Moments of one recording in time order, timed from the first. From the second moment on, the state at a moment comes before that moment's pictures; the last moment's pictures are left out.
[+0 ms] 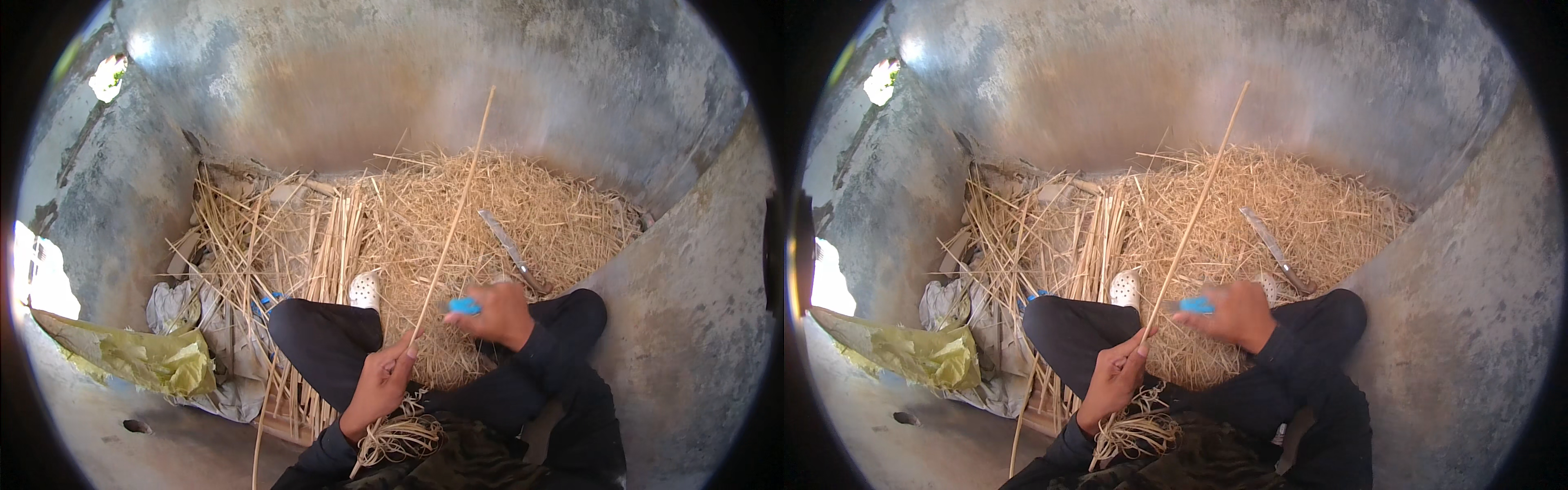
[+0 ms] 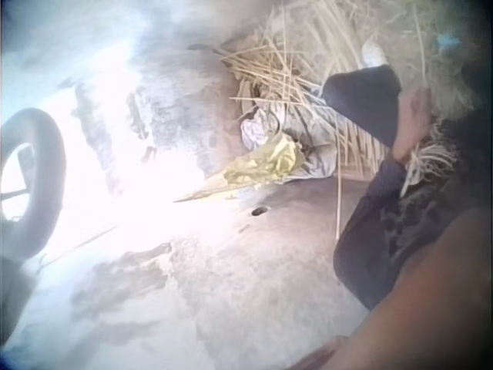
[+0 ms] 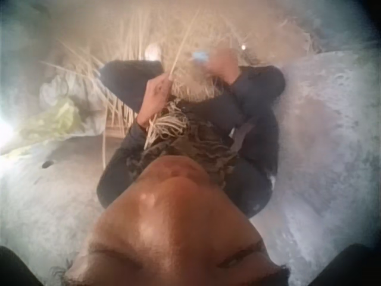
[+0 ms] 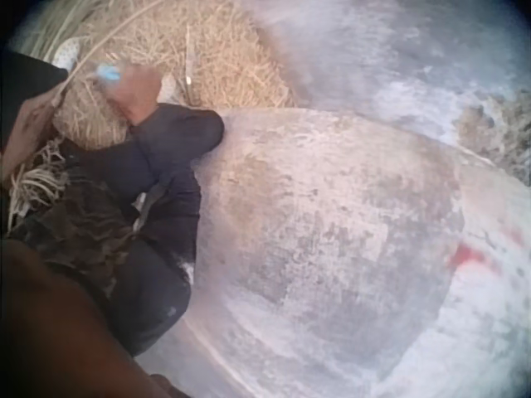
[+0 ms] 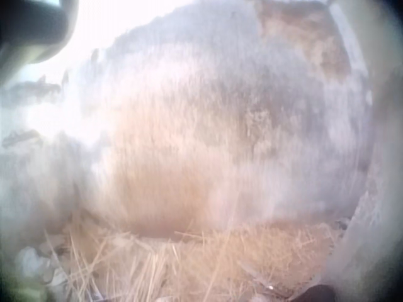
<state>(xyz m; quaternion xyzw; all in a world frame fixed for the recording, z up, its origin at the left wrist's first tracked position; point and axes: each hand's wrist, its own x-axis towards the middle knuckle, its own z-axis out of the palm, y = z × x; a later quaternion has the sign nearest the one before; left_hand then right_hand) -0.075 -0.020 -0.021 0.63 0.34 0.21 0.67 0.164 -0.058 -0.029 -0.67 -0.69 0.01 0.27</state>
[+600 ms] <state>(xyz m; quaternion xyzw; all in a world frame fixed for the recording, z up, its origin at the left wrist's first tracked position) -0.082 -0.032 -0.004 0.58 0.33 0.21 0.71 0.165 -0.024 -0.023 -0.68 -0.69 -0.10 0.23</state>
